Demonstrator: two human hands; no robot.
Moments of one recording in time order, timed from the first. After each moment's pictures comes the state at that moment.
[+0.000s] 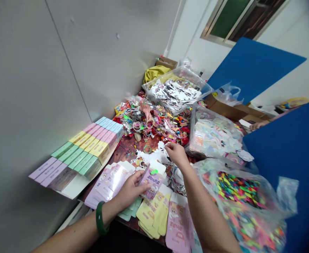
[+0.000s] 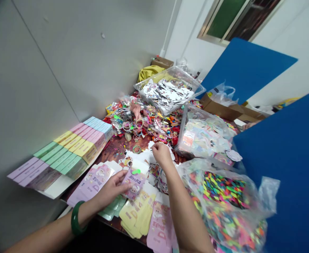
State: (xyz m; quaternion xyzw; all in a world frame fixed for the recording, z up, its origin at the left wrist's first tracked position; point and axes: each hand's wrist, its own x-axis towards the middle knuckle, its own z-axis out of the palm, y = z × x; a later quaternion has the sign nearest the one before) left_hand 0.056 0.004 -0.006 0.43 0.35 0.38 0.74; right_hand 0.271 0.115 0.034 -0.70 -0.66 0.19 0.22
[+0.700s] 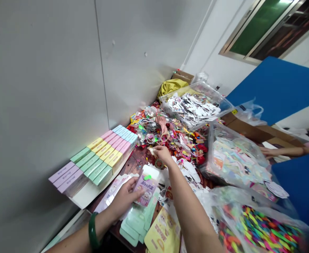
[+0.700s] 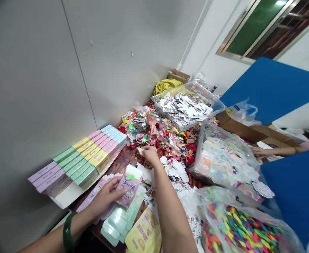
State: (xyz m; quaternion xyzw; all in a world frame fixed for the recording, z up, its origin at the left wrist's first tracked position) left_hand 0.008 0.022 -0.009 0.34 0.40 0.45 0.72; right_hand 0.177 0.210 -0.021 -0.61 -0.61 0.42 0.26
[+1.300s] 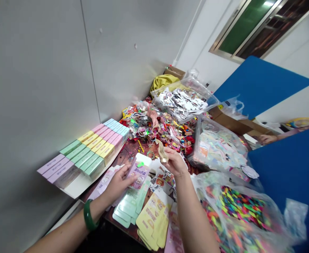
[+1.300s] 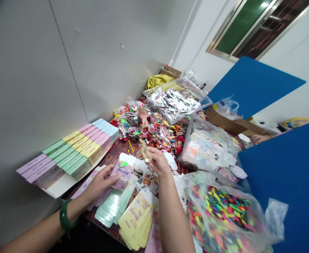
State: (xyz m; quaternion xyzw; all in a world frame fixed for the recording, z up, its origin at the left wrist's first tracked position) left_hand 0.010 0.021 -0.001 0.41 0.42 0.46 0.66; right_hand 0.231 0.112 0.048 -0.38 -0.43 0.71 0.41
